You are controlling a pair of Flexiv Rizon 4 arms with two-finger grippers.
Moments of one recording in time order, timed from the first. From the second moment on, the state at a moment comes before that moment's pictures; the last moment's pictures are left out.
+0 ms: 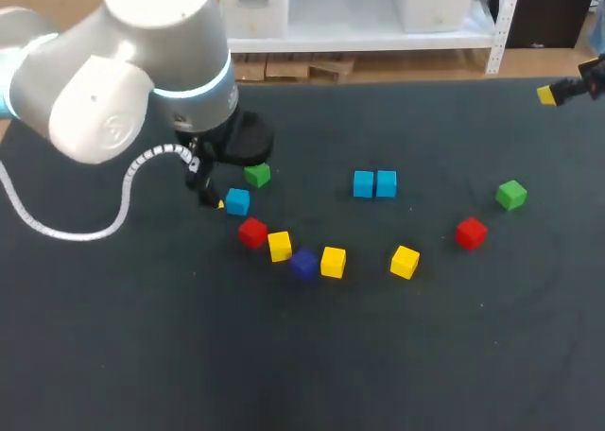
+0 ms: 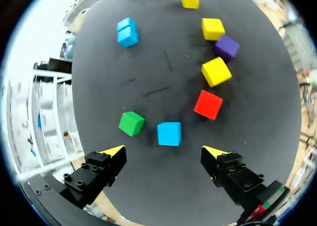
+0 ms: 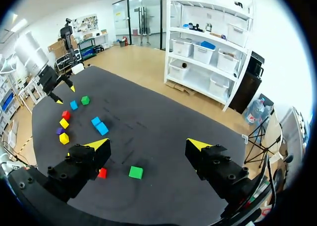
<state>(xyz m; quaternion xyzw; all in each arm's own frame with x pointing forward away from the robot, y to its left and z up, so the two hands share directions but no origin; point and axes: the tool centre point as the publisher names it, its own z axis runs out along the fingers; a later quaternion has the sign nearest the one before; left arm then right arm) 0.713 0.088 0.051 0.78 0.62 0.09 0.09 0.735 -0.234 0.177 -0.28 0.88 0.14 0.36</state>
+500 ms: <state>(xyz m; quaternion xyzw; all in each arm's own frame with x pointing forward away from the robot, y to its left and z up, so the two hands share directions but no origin) 0.716 0.085 0.054 0.76 0.64 0.08 0.08 0.735 -0.234 0.177 -0.28 0.88 0.14 0.36</state>
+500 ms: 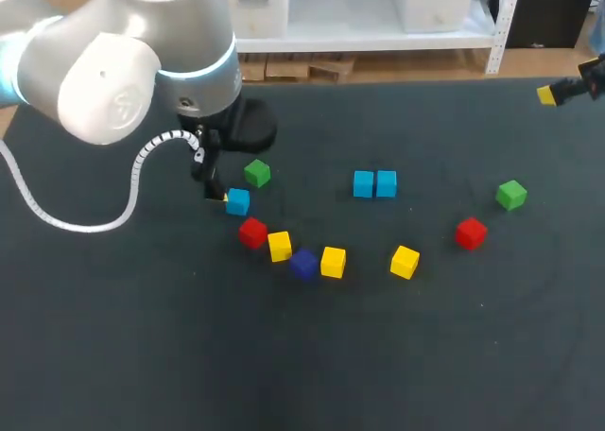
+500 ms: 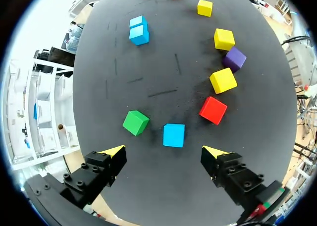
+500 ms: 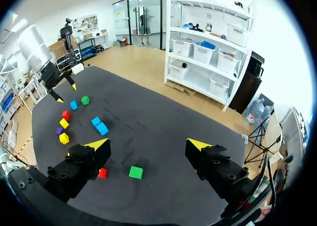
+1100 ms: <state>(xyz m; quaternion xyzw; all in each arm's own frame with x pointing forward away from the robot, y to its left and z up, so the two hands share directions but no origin) 0.688 0.075 0.056 0.77 0.63 0.05 0.01 0.735 -0.234 0.177 -0.28 0.88 0.14 0.36</state>
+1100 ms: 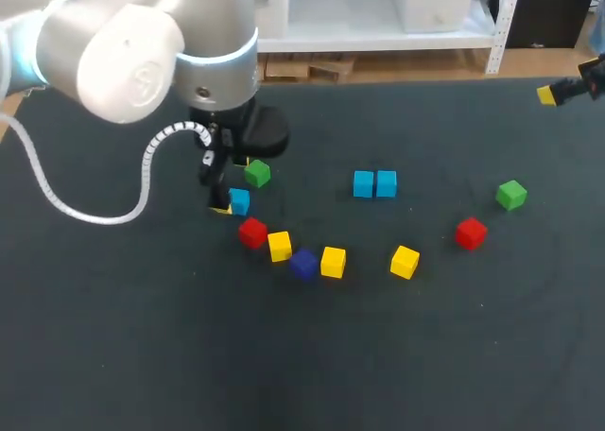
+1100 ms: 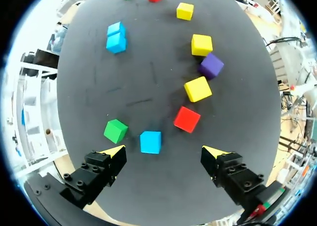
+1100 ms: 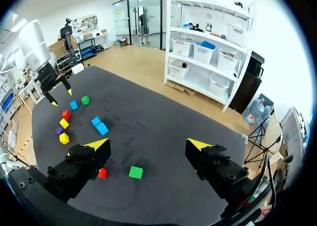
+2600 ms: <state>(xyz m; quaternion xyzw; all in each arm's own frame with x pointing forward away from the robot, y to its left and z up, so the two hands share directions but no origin) 0.723 0.079 0.003 0.73 0.68 0.00 -0.05 0.735 -0.234 0.177 -0.28 0.88 0.14 0.36</state>
